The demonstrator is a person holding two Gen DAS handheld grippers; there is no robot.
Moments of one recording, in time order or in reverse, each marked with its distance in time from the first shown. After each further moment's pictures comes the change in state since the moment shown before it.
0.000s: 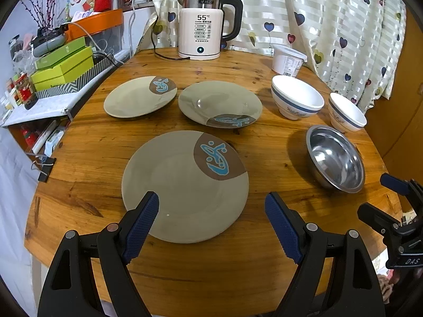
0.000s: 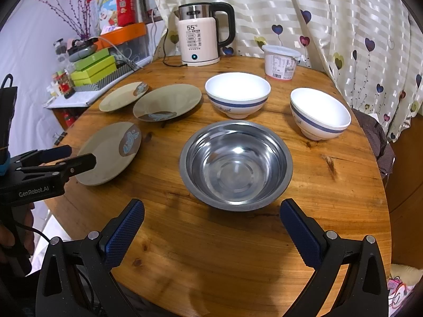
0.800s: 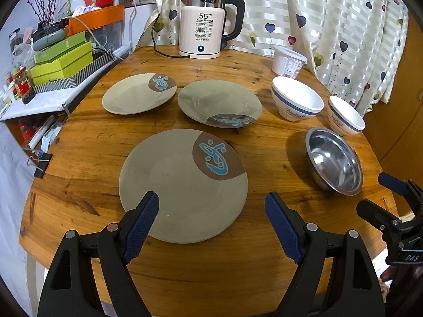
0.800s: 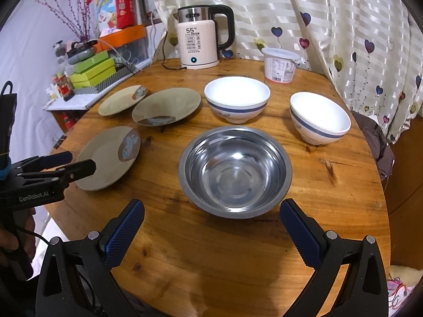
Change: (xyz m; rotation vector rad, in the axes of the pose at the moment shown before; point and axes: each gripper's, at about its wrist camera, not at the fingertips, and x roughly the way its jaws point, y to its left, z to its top) left arm 0.001 0.003 0.000 -0.023 0.003 -0.023; right arm 0.002 0.001 0.005 0.001 -0.014 -0.002
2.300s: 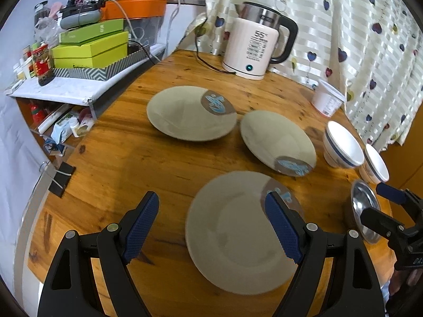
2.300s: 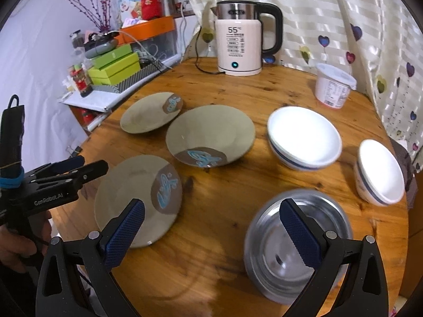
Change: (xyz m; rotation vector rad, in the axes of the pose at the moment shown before) left arm 0.020 0.096 0.041 -0.173 -0.047 0.027; right arm 0.059 0.062 0.085 -0.086 0.052 0.120
